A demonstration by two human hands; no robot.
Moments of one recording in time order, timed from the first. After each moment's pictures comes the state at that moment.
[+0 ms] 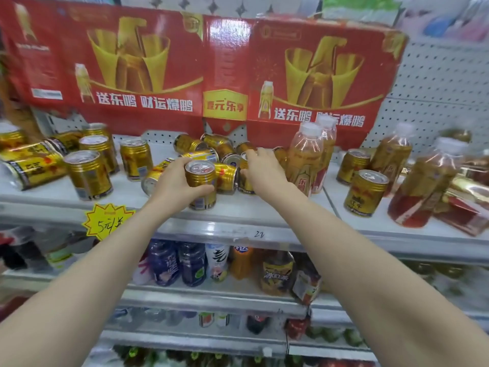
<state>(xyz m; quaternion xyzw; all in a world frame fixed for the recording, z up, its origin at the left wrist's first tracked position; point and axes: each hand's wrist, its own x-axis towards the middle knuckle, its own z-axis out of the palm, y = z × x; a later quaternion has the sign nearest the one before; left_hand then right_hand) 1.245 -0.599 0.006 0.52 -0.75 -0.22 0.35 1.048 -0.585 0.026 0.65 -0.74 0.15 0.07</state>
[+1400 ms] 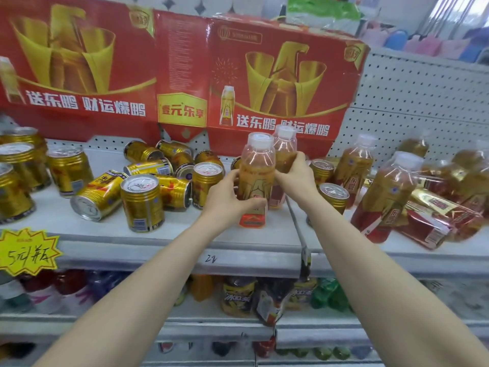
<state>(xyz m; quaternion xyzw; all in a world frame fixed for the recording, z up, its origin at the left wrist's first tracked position) 1.072 -0.577 -0.003 0.38 -0.75 -0.38 0.38 0.903 -0.549 0.033 0.47 -0.75 0.46 -0.11</state>
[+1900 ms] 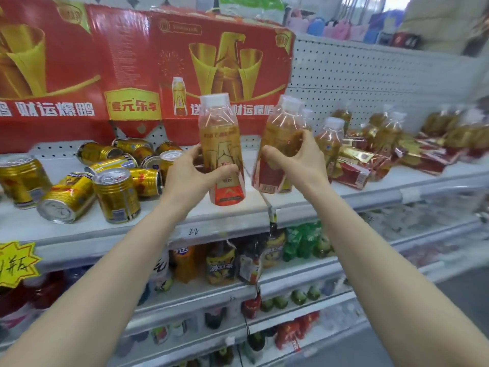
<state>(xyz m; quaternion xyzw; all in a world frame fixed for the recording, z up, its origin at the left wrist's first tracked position) 1.116 -0.533 0.030 0.29 -0.74 -0.44 0.41 0.938 -0.410 0.059 0.39 -0.74 0.55 0.00</state>
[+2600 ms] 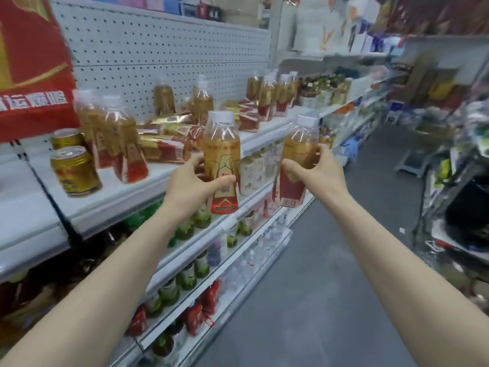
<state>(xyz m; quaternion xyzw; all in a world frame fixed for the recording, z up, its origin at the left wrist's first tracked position) 0.878 -0.292 0.000 0.07 -0.81 -0.55 0.22 0.785 -0.053 0.019 0.13 -0.84 0.51 0.13</state>
